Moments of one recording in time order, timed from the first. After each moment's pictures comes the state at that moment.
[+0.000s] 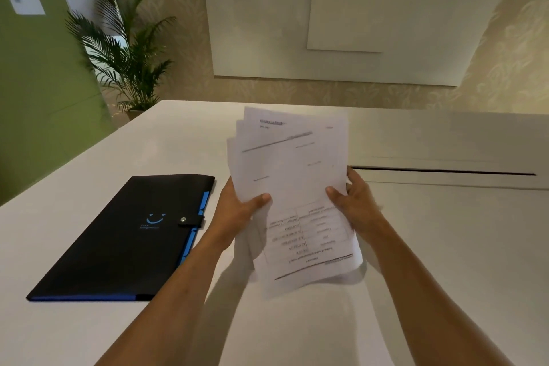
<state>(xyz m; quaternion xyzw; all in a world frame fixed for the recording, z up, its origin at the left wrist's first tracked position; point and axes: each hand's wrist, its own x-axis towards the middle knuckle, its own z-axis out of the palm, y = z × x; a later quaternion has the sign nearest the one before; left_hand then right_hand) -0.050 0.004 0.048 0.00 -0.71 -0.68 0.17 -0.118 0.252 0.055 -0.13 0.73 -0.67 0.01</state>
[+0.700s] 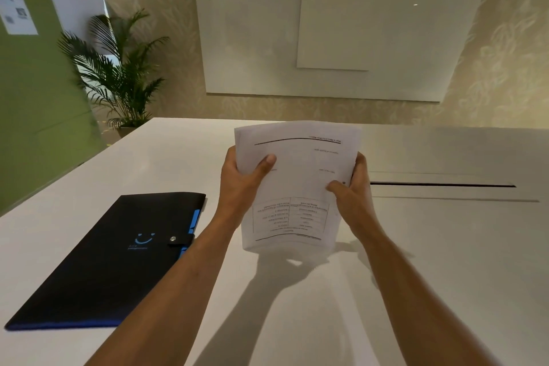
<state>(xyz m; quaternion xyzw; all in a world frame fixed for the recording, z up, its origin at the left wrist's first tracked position) -0.082 0.035 0.117 -0.03 -0.66 -0.70 0.28 -0.115 0.244 0.102 -0.15 0.71 -0.68 -0.15</state>
